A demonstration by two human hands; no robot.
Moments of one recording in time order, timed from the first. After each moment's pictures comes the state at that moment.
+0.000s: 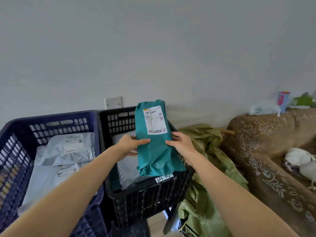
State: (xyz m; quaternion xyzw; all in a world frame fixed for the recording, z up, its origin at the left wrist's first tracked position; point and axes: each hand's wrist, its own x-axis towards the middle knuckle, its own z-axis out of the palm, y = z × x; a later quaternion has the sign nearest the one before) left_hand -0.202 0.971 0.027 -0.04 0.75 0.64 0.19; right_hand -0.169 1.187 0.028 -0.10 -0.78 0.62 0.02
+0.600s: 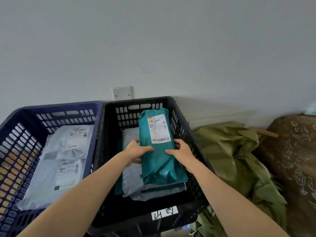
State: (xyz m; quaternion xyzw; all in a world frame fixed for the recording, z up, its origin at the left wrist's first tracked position) left_hand -0.282 1.000 -0.041 -0.23 0.74 0.60 0.18; right_hand -0.292 1.194 -0.056 -0.07 -0.79 0.59 -0.14
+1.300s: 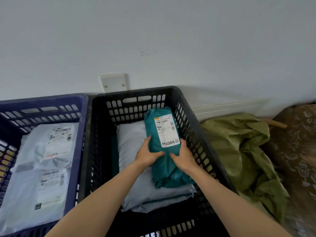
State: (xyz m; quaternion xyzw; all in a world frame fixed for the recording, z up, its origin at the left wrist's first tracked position) left_hand -0.354 1.015 -0.132 -0.17 0.78 0.58 0.16; right_hand -0.352 1.177 -0.121 -0.07 -0.89 0.43 -0.14
